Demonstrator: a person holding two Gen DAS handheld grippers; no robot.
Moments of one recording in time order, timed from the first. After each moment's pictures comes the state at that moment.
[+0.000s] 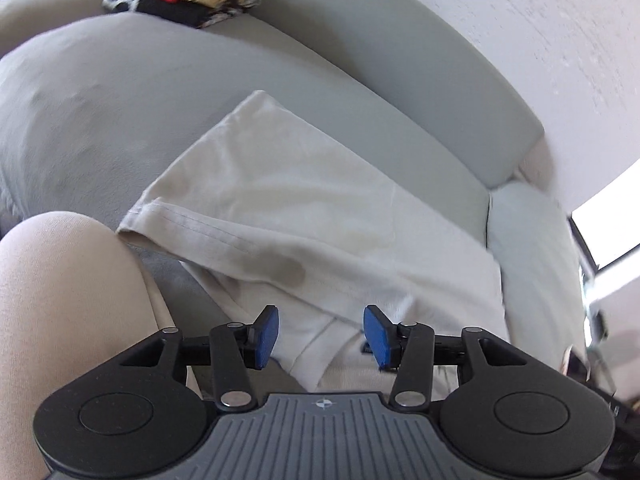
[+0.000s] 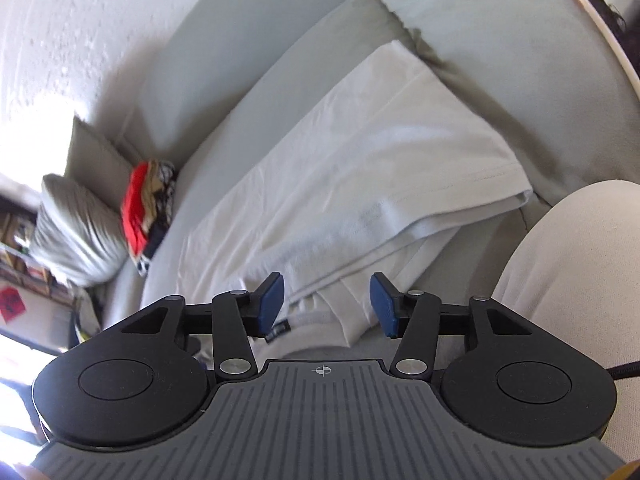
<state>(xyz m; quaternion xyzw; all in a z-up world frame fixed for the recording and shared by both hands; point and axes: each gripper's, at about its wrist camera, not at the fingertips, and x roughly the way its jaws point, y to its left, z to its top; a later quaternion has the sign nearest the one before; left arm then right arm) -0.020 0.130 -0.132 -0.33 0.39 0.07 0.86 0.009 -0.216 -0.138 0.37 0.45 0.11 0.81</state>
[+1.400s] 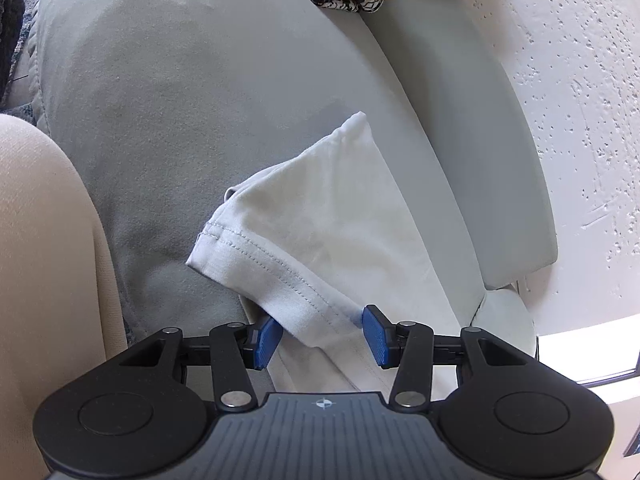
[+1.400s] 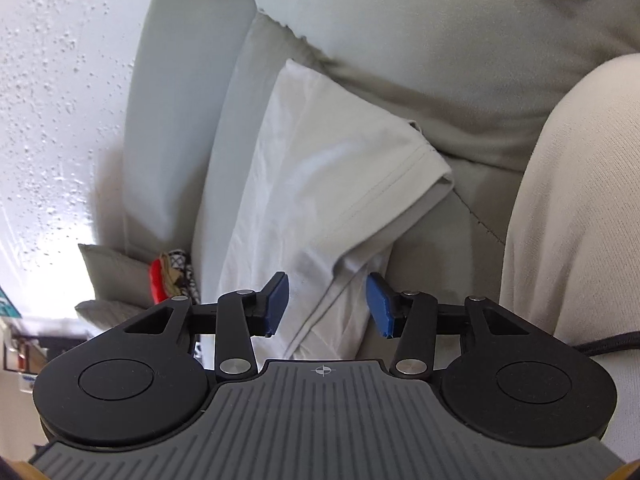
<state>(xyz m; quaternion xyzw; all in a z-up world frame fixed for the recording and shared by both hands) -0.018 0.193 -0.176 -0.51 0.35 0.10 0.78 0.019 -0.266 -0.200 0.55 0.43 0.05 0.71</state>
